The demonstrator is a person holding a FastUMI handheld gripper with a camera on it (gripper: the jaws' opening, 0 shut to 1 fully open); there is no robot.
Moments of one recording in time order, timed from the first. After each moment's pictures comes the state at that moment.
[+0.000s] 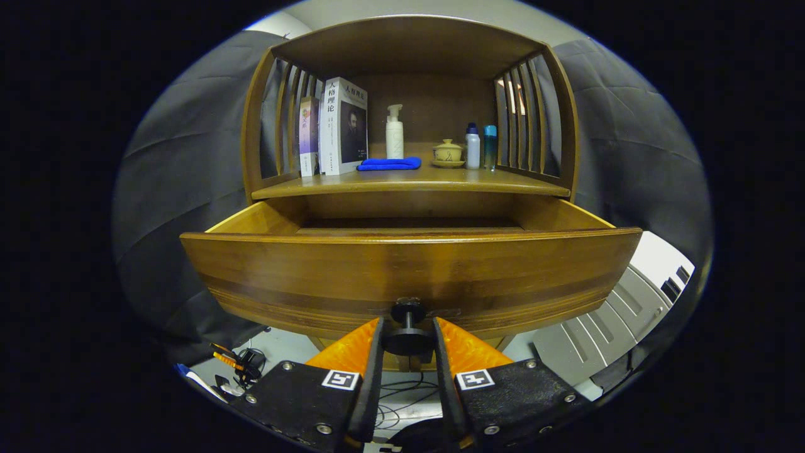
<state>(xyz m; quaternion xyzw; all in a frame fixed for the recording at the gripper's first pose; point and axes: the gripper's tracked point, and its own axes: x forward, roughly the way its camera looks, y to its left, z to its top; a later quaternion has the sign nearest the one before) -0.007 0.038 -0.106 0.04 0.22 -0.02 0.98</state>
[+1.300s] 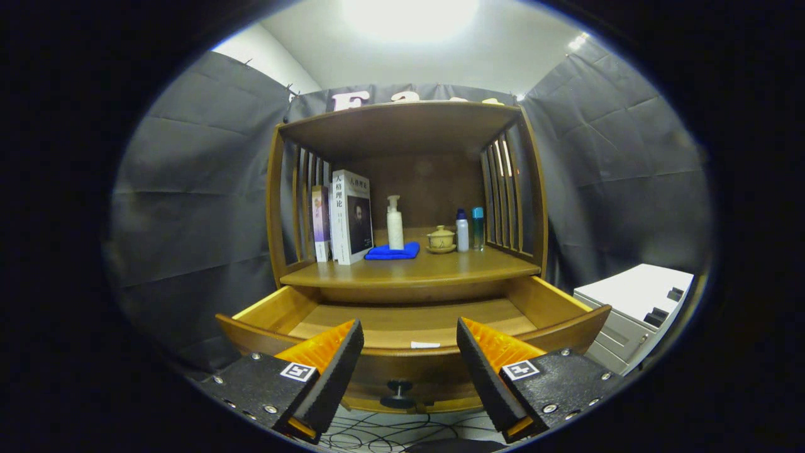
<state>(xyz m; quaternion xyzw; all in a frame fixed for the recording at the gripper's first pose) -0.019 0.009 0.029 0.06 0.04 -0.03 1.00</state>
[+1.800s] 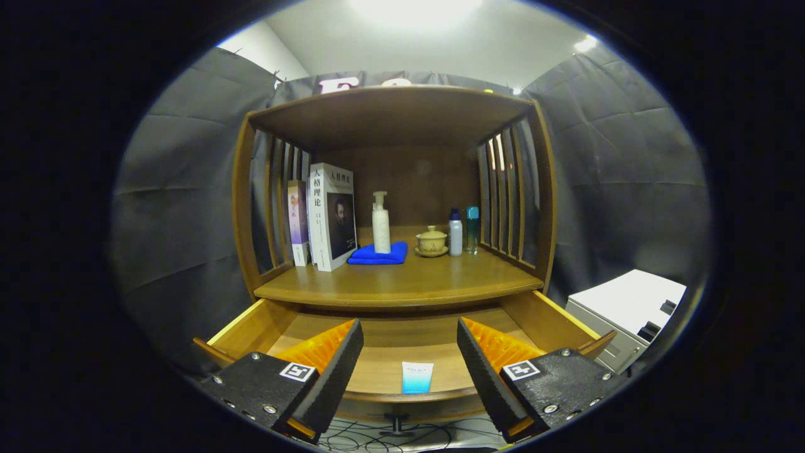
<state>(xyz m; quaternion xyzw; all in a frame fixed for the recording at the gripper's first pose) 0.047 0.011 0.033 0.05 0.10 -0.06 0.99</state>
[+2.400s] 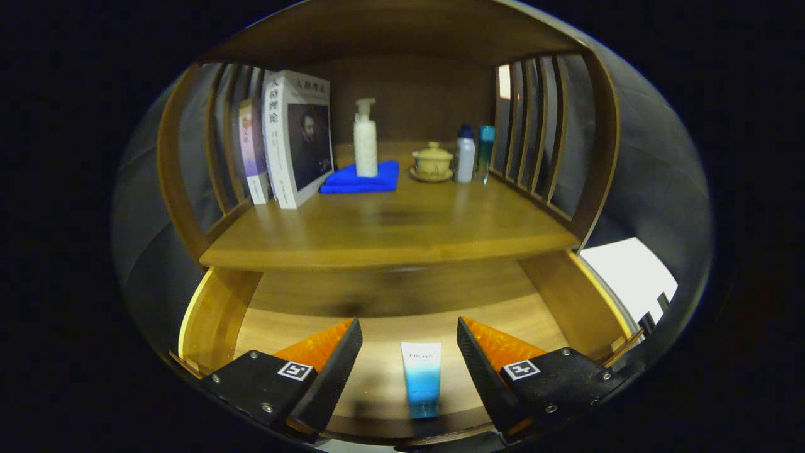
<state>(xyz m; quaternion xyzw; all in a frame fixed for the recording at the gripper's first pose) 0.110 0.005 -0.053 0.06 0.33 -0.10 0.94</state>
